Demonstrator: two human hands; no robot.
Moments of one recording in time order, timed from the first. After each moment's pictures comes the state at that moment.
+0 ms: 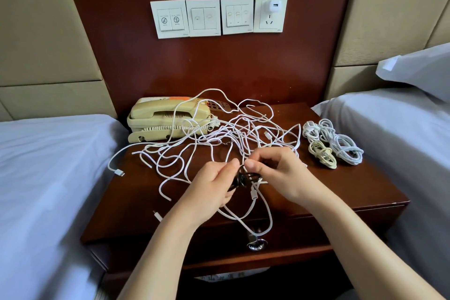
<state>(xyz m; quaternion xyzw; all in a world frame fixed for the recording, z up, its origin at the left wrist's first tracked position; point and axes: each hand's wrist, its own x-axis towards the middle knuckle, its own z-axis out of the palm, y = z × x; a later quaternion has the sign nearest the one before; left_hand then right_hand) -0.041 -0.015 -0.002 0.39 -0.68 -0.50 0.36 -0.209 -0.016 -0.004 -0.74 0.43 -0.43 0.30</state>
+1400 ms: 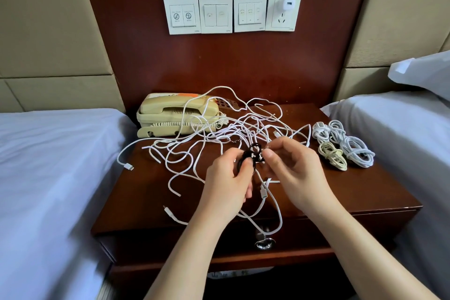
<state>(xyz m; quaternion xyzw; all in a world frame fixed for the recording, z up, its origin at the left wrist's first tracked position) -0.055 -0.013 -0.011 0.45 -0.67 -0.37 0.46 -0.195 -0.002 -0.006 -0.67 0.46 -0.55 0.21</state>
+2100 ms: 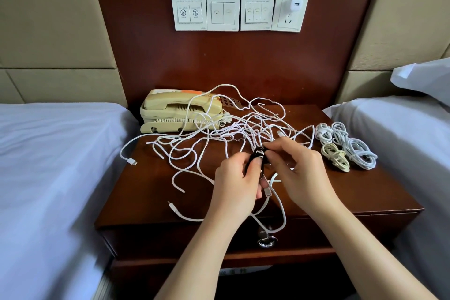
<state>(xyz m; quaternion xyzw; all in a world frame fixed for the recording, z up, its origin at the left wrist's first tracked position) -0.059 -0.003 -0.009 0.47 -0.65 -0.39 0.46 -0.194 -0.007 -0.008 -0.72 0.48 -0.49 0.06</state>
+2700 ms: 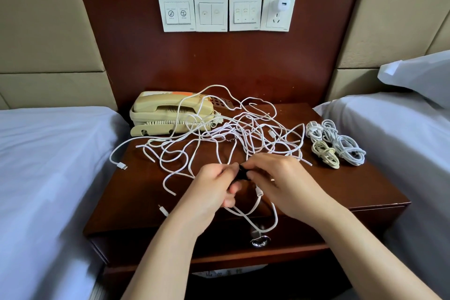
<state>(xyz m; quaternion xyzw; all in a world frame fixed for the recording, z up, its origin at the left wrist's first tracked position) -0.039 -0.005 -0.003 0.44 -0.52 -0.61 0.40 -0.194 0.002 -0.003 -0.83 0.45 -0.32 0.05</state>
